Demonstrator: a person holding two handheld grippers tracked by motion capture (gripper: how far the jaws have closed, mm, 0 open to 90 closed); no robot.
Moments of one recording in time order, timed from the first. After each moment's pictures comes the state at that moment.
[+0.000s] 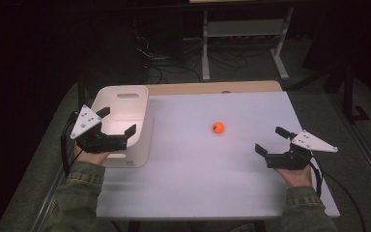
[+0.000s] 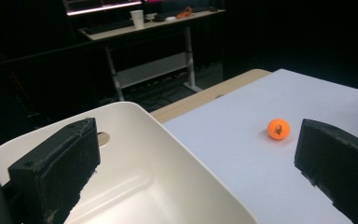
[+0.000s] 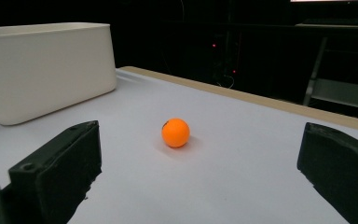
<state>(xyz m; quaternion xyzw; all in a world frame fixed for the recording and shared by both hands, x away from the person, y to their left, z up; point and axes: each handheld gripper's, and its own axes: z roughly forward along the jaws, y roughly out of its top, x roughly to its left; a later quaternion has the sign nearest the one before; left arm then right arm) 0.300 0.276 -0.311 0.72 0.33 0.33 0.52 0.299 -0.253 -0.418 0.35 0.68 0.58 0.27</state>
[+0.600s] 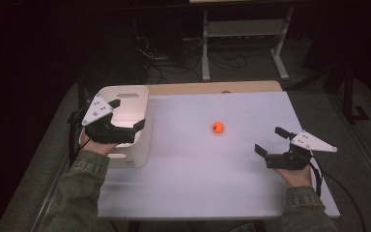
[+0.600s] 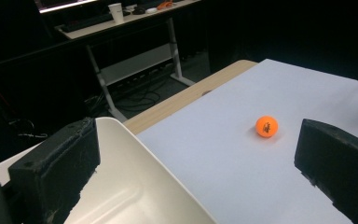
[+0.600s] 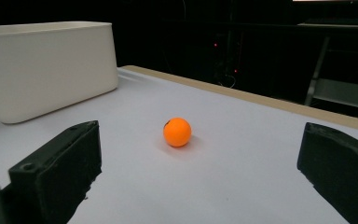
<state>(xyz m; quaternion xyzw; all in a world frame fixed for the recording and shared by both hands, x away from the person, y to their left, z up) 0.318 0.256 -0.295 0.75 0.30 0.31 0.50 0.299 -0.252 -0.418 0.35 0.69 0.58 0.27</state>
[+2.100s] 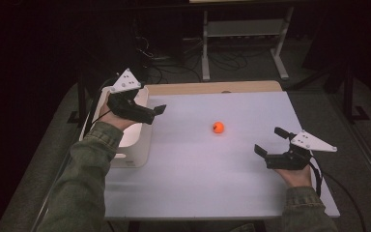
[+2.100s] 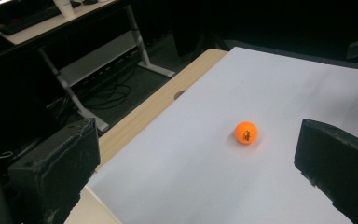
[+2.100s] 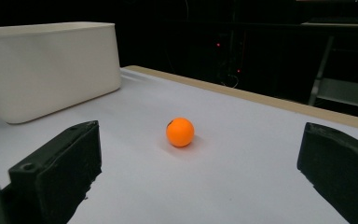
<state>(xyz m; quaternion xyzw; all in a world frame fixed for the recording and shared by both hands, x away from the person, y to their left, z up) 0.369 0.206 -0.259 0.81 0.23 0.26 0.47 0.299 -0.252 -0.418 0.35 0.69 0.58 0.26</state>
